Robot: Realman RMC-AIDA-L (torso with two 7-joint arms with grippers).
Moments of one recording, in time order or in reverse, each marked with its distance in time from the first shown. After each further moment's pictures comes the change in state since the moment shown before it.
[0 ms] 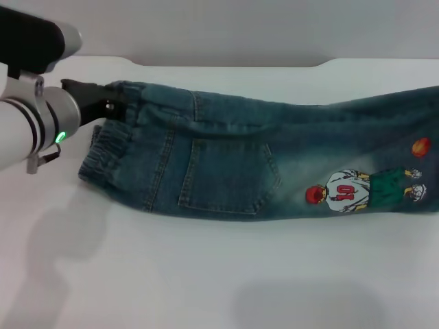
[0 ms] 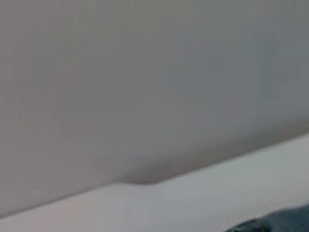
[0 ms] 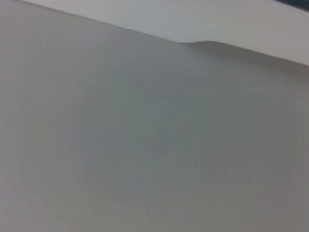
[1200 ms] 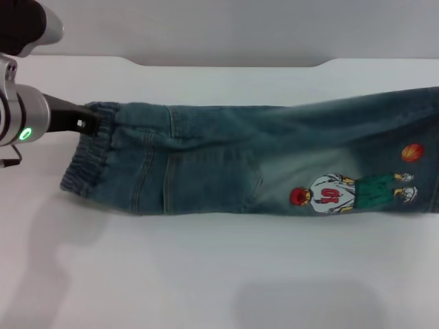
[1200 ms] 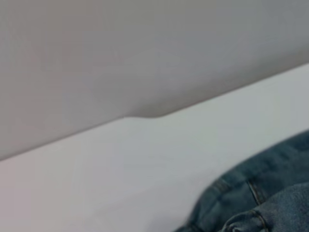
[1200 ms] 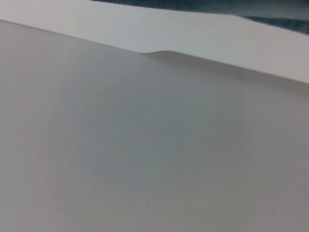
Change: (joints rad) left arm -0.019 0.004 -0.104 -0.249 0.052 -0.515 0.014; right arm -0.090 0.004 0.037 0.334 0.005 0.376 0.074
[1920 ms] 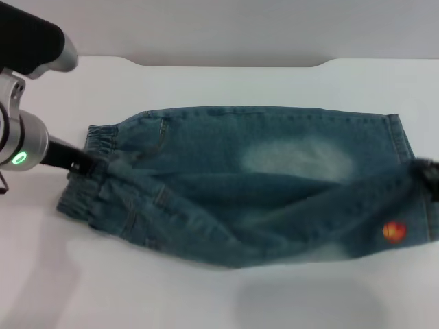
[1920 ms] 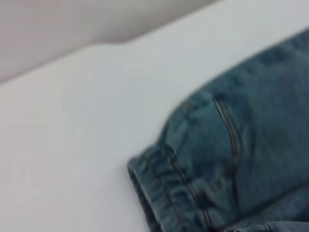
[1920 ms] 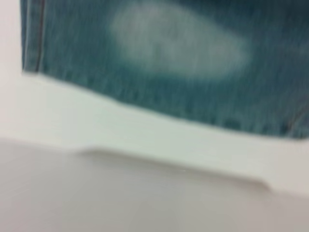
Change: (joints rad) left arm -0.049 0.003 0.006 -0.076 0.009 -0.355 0.014; right arm 0.053 -0.002 0.010 0.117 0.001 0.485 0.118
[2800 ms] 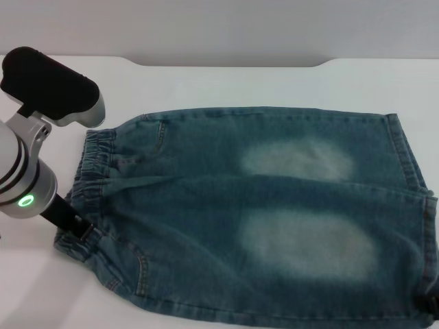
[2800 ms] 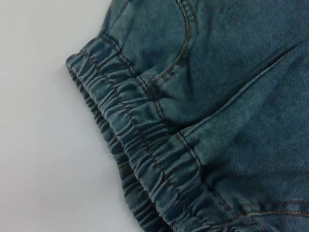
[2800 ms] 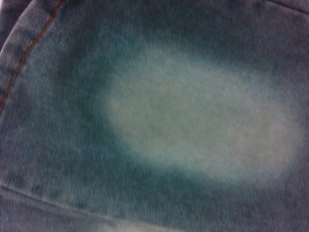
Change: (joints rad) left arm -0.073 -0.003 0.056 0.073 -0.003 -0.245 0.000; right arm 0.022 -0.004 0.001 -0.128 0.004 0.355 0.122
